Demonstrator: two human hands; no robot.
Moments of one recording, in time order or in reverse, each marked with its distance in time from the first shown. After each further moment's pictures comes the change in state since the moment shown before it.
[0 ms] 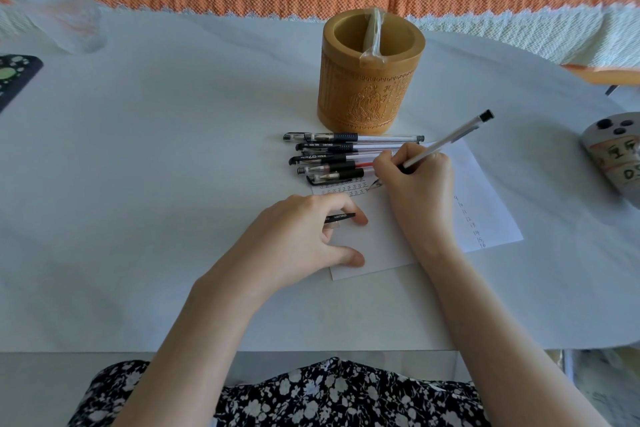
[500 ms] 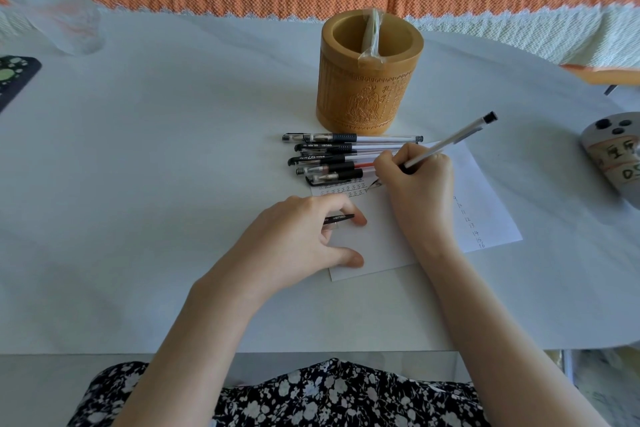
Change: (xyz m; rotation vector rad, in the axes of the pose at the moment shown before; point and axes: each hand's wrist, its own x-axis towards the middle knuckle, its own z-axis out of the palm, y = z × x) left_hand -0.002 0.002 0.000 -0.011 -0.005 -0.028; right_hand 0.001 0.001 0.000 0.009 0.007 0.025
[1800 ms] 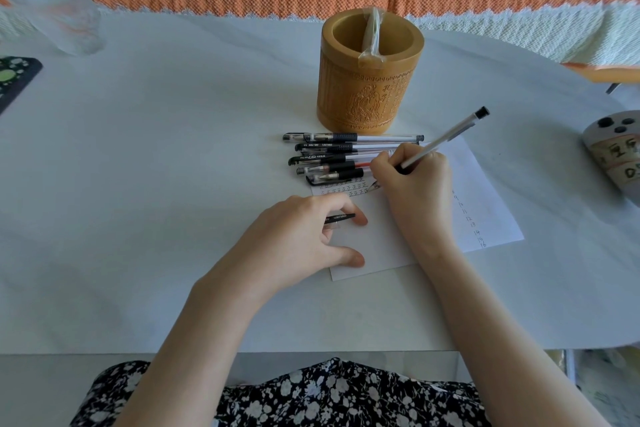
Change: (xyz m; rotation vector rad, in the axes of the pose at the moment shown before) left_hand 0.002 -0.001 0.001 -0.001 0.014 0.024; right_hand -0.001 -0.001 0.001 -0.017 -0.028 -0.021
